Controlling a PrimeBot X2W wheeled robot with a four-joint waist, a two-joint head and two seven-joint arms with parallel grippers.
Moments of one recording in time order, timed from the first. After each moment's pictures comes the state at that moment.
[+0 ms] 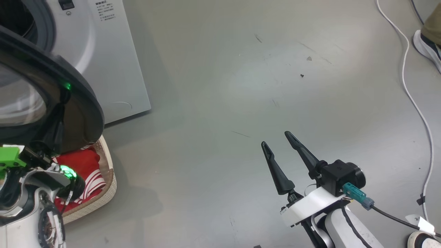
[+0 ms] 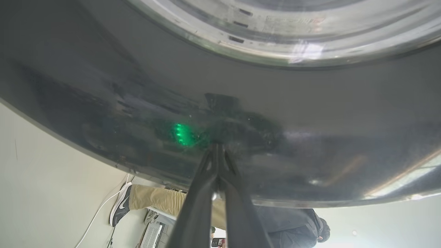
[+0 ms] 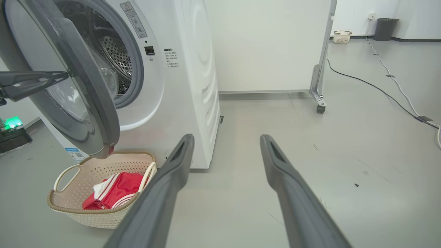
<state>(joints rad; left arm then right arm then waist) -0.39 0.03 0.29 0.29 -1.85 0.06 0.44 -0.15 -0.05 0.43 0.18 0.31 0.08 -0.25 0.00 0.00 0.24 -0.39</state>
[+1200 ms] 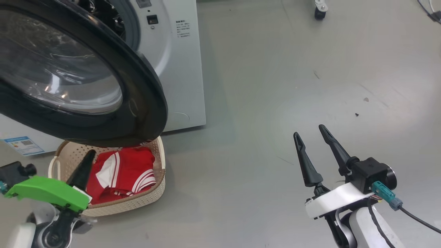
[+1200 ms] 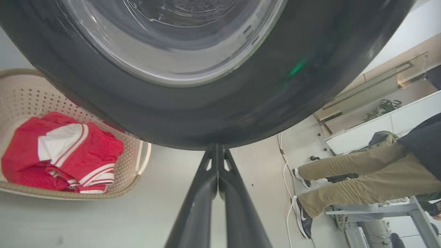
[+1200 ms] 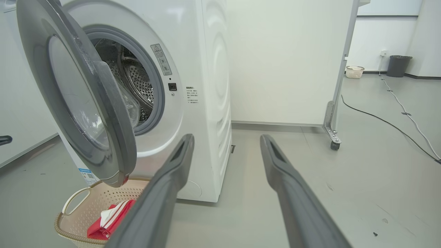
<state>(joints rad) -0.17 0.20 -0.07 0.22 -1.22 -0.12 0.26 -0.12 -0.08 0.29 0.14 0.28 0.06 -0.25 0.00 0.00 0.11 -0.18</state>
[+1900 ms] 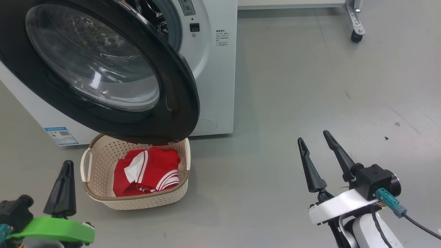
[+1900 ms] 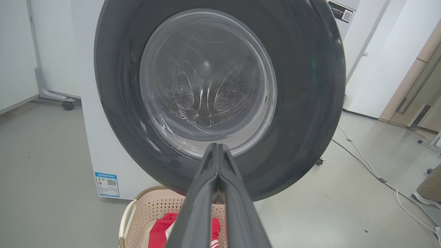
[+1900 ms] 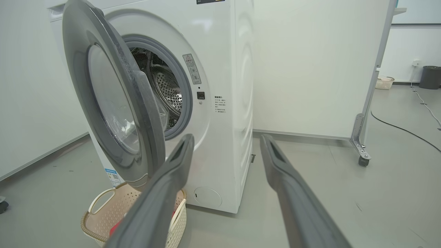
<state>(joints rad) -0.02 0.27 -0.13 0.15 -0.69 -0.12 -0.26 -0.07 -0.08 0.27 0.11 0.27 0.06 -0.25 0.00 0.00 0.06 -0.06</state>
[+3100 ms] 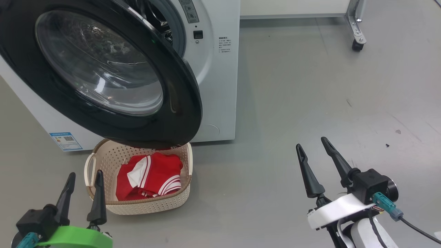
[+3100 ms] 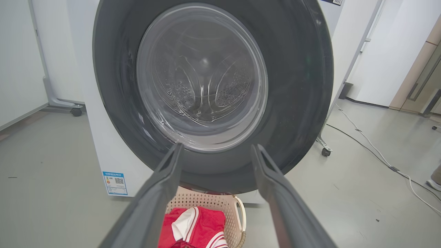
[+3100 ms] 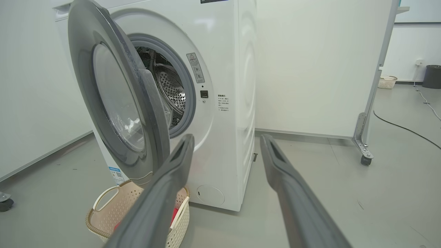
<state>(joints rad) 0.02 0.17 -0.11 0.15 -0.53 -0.09 -0.26 -0.06 -0.07 0.27 0.13 0.26 0.08 -0.25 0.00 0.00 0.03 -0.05</state>
